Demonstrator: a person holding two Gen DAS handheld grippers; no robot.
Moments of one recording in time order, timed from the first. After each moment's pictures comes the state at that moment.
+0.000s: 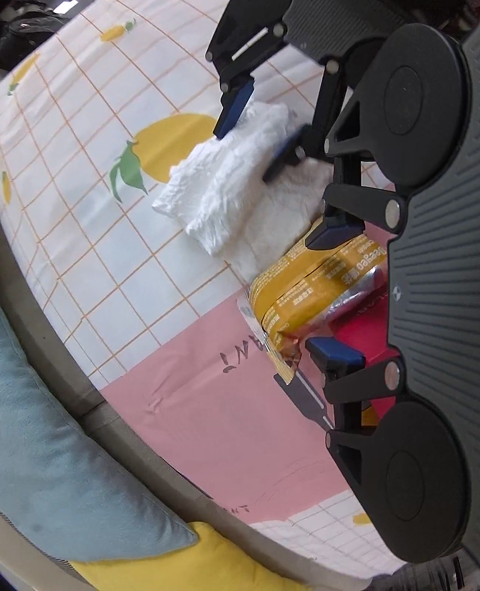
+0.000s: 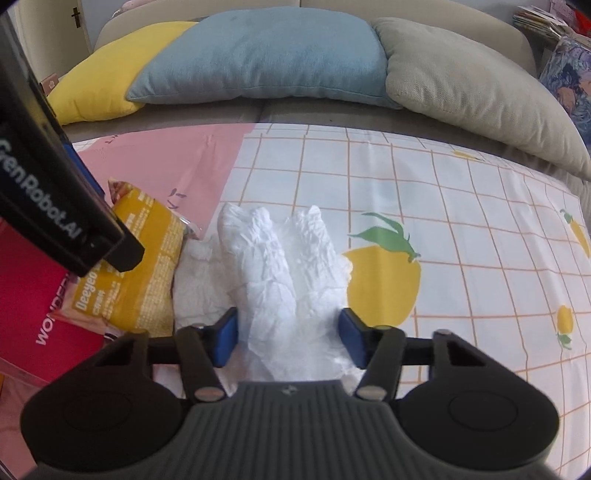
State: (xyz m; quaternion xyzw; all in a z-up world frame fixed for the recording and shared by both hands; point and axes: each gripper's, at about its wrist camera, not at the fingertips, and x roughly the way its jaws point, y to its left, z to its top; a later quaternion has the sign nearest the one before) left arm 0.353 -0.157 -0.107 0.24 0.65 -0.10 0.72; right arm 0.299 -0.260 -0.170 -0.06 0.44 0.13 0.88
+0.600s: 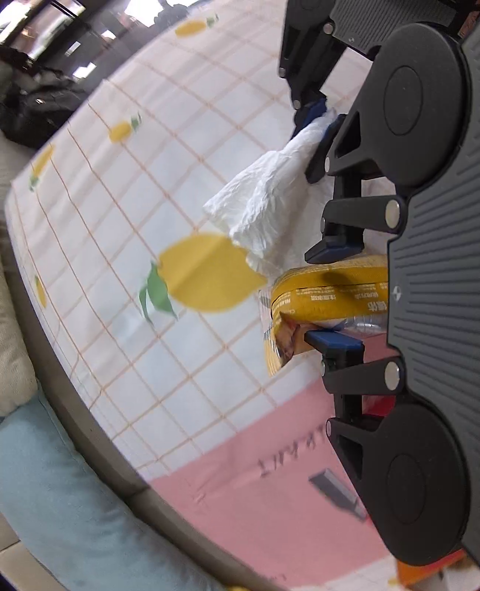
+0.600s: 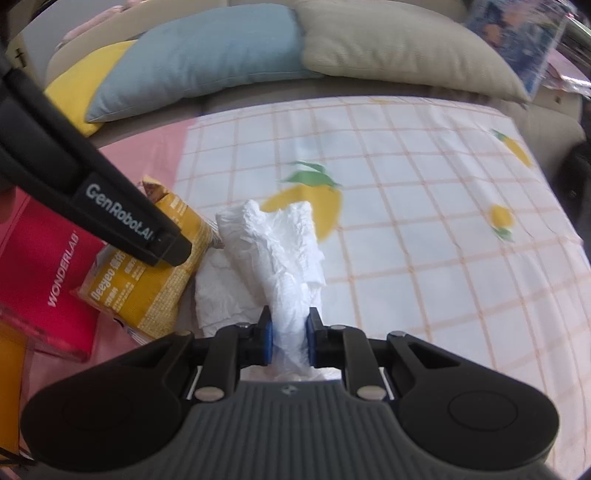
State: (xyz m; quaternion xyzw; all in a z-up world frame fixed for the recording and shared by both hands) left arm 0.302 -0.207 -0.108 0.18 0.59 -0.22 0.76; right arm 0.232 -0.316 -0.151 0.03 0.48 0.04 0.87
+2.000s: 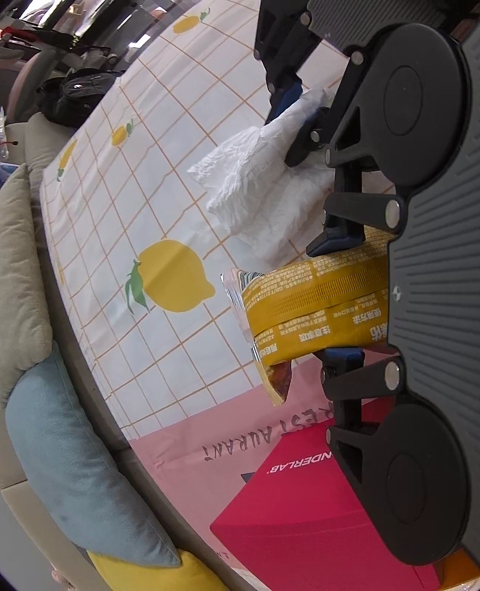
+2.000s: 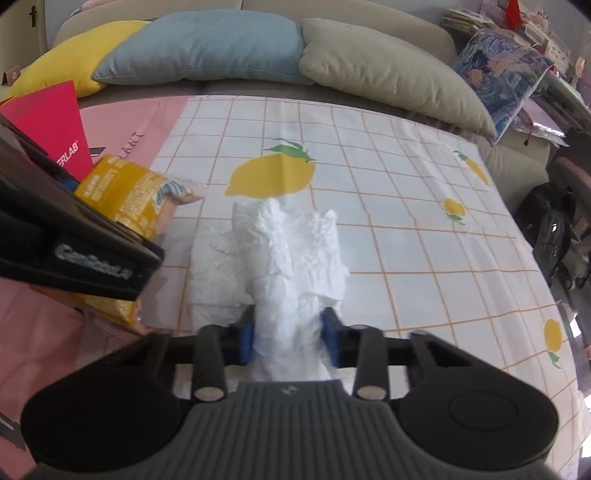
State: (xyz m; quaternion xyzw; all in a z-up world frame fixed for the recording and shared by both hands) left arm 0.205 -0.192 -0.126 0.15 0.51 -0.15 0.83; right arm 0.177 -0.301 -0.178 -0.10 0.43 0.02 0.90
